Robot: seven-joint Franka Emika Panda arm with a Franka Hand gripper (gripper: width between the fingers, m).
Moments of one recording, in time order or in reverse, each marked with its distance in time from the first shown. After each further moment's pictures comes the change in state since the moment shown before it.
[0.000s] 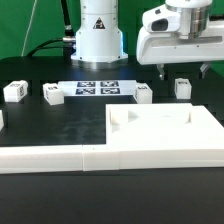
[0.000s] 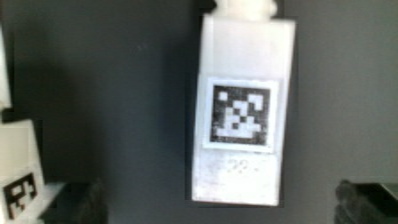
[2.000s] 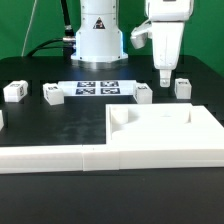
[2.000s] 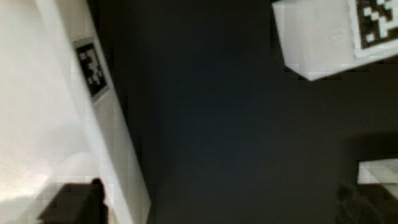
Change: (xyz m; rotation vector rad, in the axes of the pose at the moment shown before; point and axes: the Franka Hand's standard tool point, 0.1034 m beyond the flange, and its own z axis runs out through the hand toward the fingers) arm 0.063 0.051 -0.046 -0.249 0.250 -1.373
